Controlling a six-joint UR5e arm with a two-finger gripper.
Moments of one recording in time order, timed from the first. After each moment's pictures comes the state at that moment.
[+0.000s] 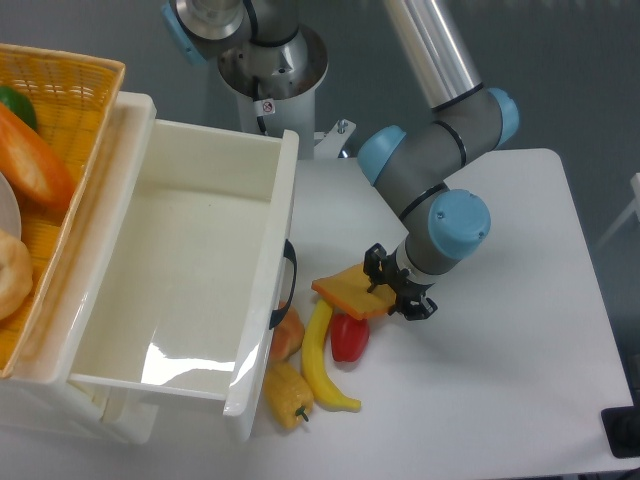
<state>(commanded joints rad) 2.65 -2.08 -1.63 -1.16 1.43 1.46</state>
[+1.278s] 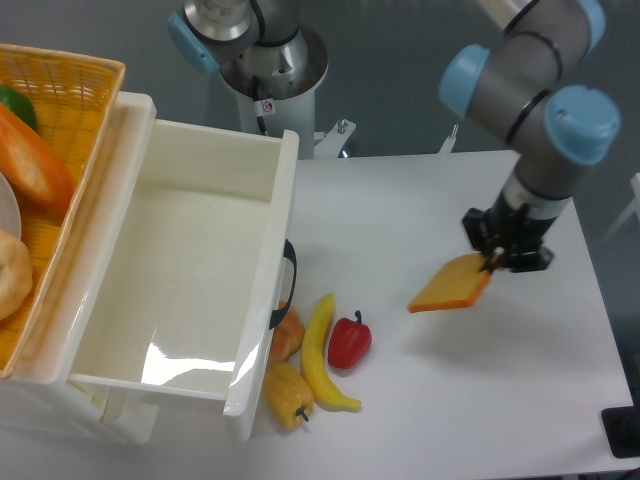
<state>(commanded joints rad) 2.84 -2.02 -1.35 -1.25 1.44 1.37</state>
